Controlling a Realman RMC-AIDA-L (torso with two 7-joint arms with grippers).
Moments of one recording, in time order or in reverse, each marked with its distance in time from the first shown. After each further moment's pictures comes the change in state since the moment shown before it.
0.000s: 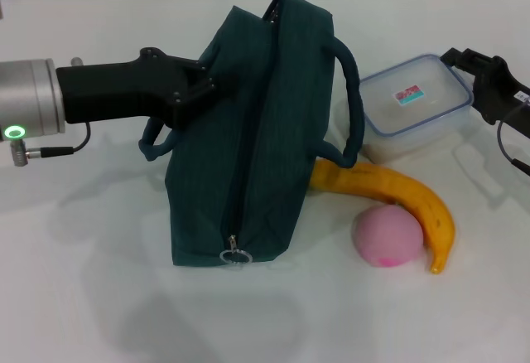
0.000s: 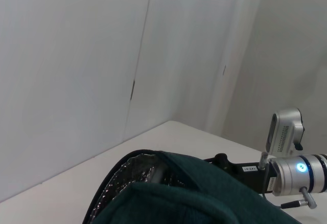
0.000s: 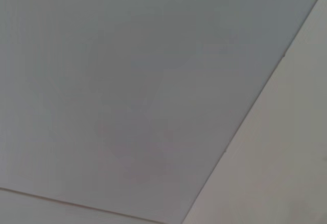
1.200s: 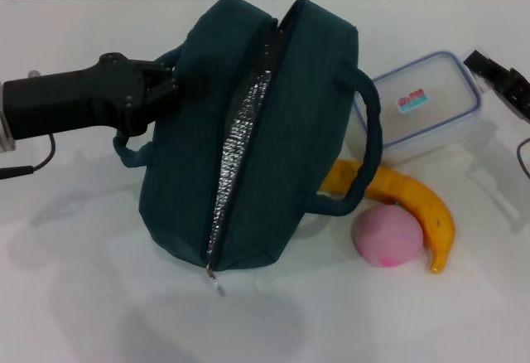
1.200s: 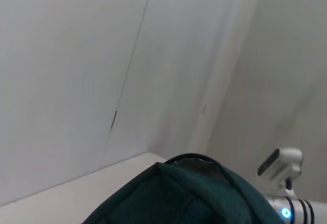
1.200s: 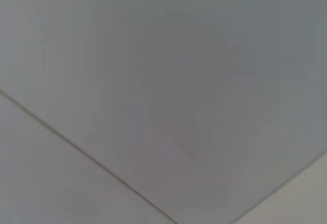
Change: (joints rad) left arm 0.064 0.020 -0.087 0.010 -0.083 0.169 -0.048; right arm -0.125 0.015 -0.011 -0.066 0.078 -0.167 -0.456
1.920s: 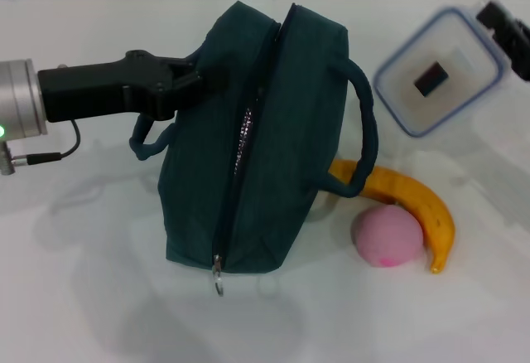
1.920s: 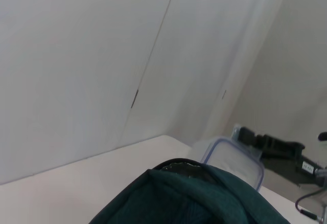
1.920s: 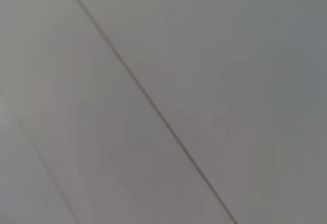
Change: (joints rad) left arm -0.061 -0.017 0.016 -0.025 0.074 -0.100 -0.077; right arm -0.035 -0.015 0.010 -0.043 -0.005 -0.330 -0.281
